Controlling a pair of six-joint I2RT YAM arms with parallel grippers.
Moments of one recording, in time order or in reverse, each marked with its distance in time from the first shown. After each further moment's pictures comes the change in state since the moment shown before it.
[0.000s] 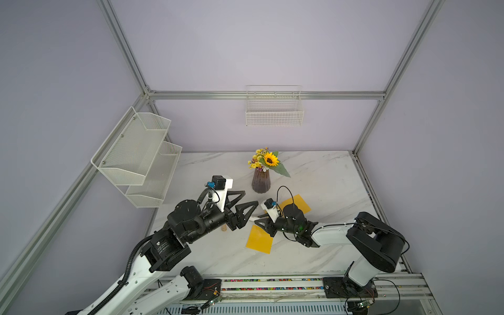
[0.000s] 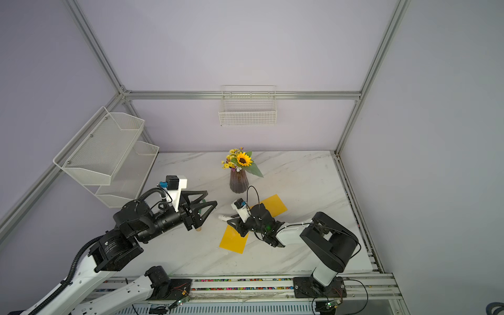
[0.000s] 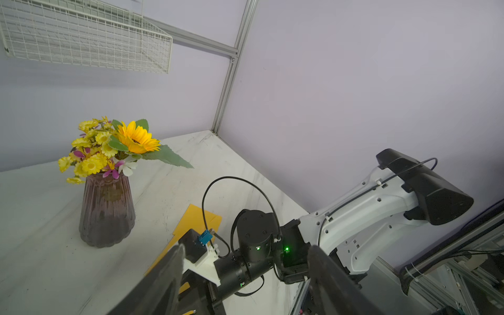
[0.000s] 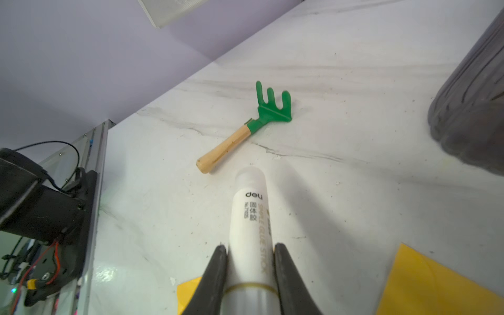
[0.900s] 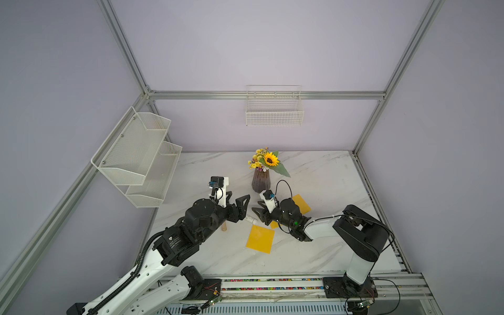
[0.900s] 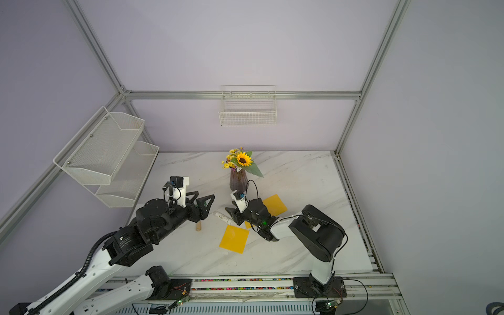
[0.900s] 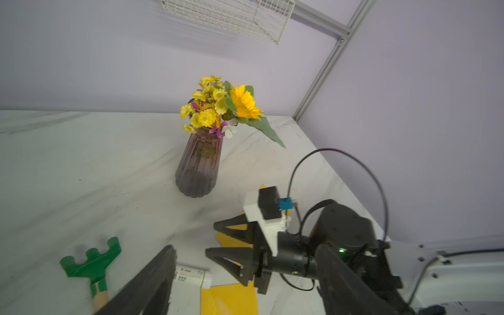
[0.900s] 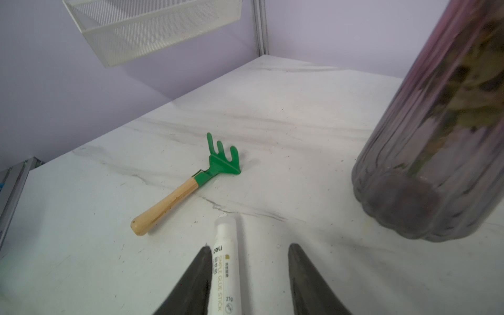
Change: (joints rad) left arm 0.000 0.082 -0.051 -0.106 -0.427 -0.041; right arm -0.061 0.003 0.079 0.077 0.182 -0.068
